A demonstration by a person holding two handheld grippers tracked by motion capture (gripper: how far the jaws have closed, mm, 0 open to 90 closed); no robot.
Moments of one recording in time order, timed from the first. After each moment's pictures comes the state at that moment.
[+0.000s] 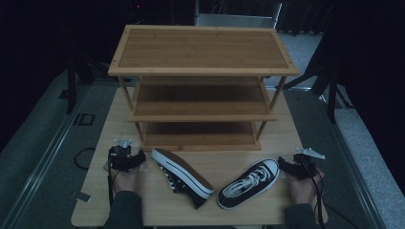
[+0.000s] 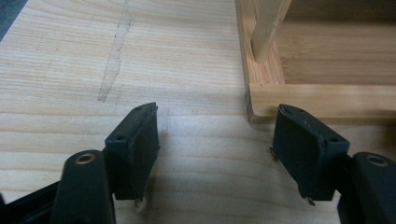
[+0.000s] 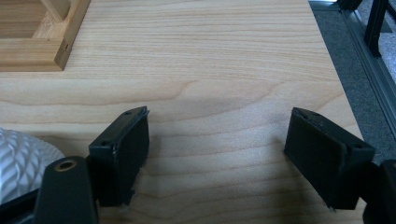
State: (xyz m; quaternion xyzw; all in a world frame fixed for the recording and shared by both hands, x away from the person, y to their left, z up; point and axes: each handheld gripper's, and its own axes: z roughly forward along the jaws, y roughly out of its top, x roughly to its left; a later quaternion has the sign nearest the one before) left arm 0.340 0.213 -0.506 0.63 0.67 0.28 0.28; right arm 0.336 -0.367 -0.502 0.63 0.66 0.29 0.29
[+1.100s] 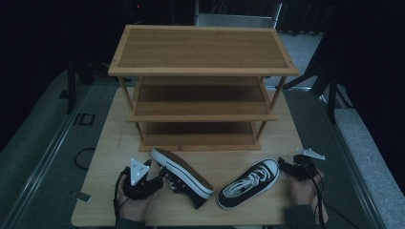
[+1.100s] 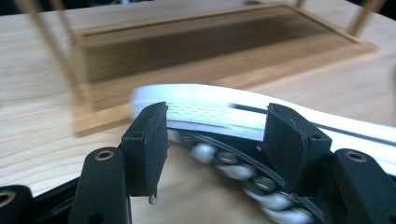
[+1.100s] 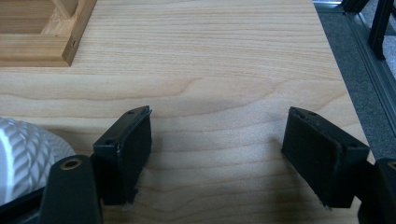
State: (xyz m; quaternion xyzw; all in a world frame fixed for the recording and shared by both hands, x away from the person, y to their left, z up) left arm 0.230 0.143 -0.455 0.72 0.47 0.27 0.44; right arm 0.334 -0.367 -0.503 0.63 0.66 0.29 0.29
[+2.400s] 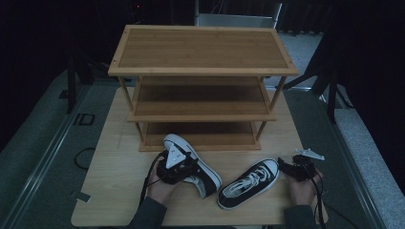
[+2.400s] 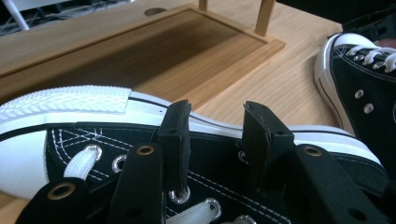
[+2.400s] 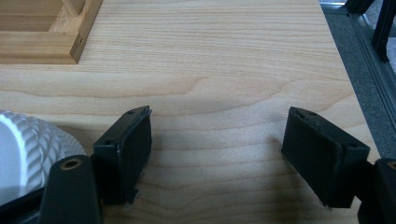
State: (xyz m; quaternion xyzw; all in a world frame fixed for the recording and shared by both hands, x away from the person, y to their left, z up) left arm 0.292 0.075 -0.448 0.79 0.35 0.20 0.47; right arm 0.332 -0.364 -0.502 0.62 0.67 0.30 0.28
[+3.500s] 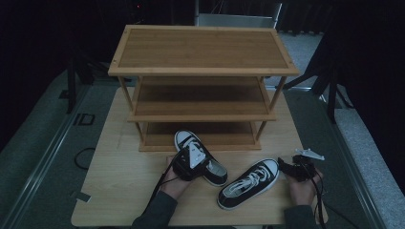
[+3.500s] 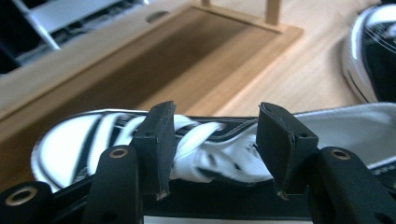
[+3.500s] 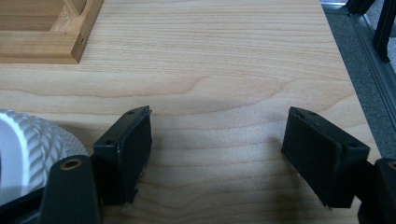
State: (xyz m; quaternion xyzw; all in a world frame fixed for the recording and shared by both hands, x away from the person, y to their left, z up) left arm 0.299 0.031 -0.449 0.80 0.32 0.28 0.41; right arm 0.332 -0.364 -0.502 0.62 0.67 0.30 0.28
